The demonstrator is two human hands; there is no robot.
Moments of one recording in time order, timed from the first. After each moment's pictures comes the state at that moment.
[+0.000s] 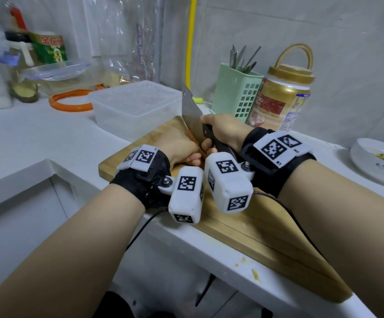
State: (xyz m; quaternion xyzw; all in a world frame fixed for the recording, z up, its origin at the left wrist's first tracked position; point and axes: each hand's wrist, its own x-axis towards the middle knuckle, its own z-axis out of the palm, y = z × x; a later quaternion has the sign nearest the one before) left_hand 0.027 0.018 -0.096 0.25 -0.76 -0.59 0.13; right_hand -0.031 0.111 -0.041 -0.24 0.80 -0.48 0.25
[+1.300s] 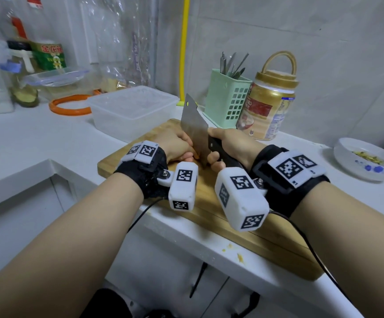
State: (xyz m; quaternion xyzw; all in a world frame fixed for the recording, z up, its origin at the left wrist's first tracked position) left_hand 0.025 0.020 -0.096 0.26 -0.74 -0.62 0.11; right_hand -0.006 0.165 -0.038 -0.14 0.71 -0.58 0.38
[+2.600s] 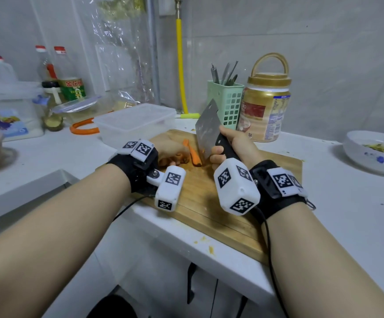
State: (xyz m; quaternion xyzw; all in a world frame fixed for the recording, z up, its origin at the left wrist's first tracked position) left_hand 0.028 0.053 -0.069 0.34 -0.83 -0.43 0.08; right_hand -0.054 0.207 -0.071 -0.17 0.48 -0.71 0.49
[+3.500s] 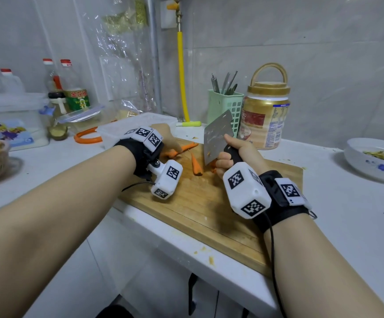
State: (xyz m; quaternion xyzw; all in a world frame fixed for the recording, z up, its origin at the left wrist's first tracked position) left_hand 0.009 0.021 -0.035 0.36 -0.92 -0.16 0.05; right_hand -0.060 0.217 -0.069 -0.13 0.46 -0.73 0.49
